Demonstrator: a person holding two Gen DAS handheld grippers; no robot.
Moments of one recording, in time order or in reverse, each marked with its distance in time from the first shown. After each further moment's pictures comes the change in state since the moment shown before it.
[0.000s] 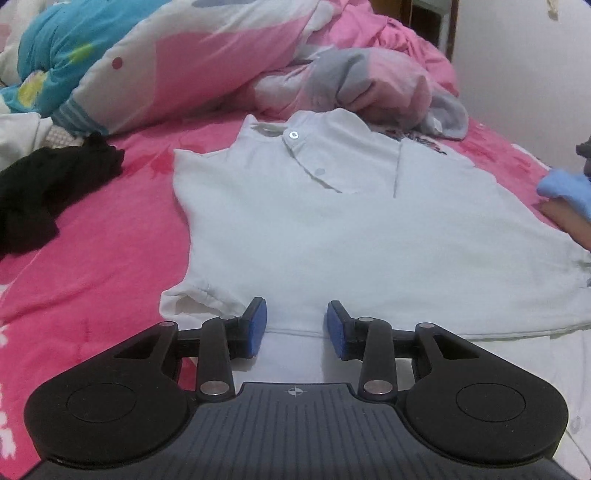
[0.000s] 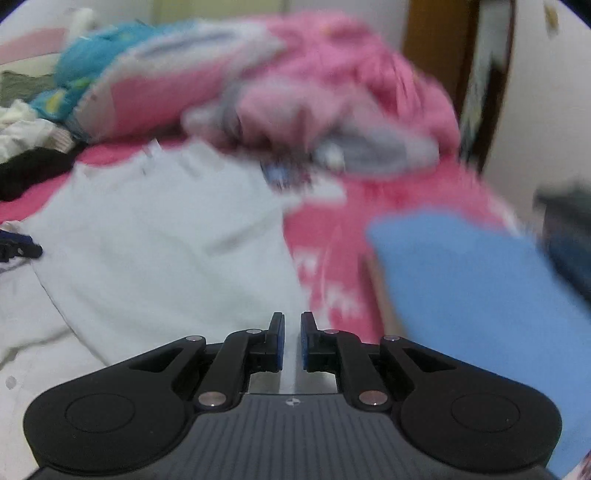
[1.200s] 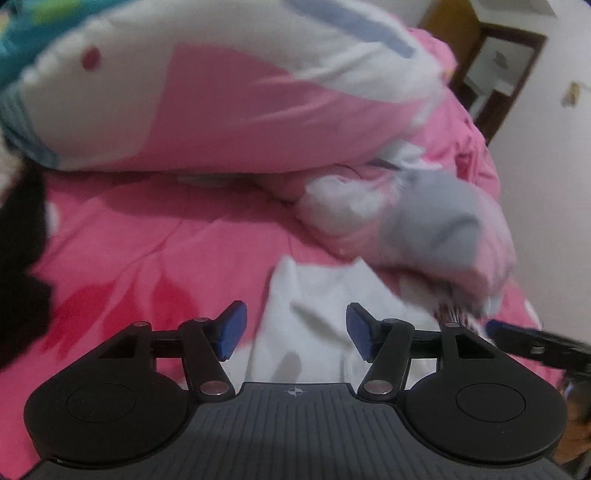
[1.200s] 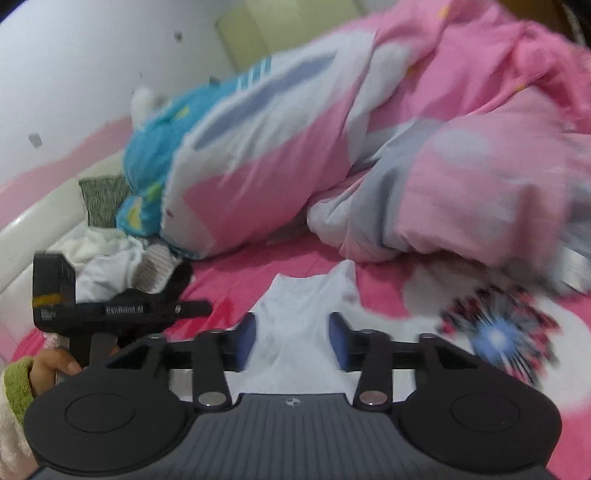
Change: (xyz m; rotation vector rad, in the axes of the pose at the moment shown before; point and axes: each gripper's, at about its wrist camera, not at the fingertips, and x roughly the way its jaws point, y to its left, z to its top) left arm 0.163 0.116 0.199 -0.367 -0.044 -0.217; right arm 0.254 0.027 0.209 0.223 0.012 0.561
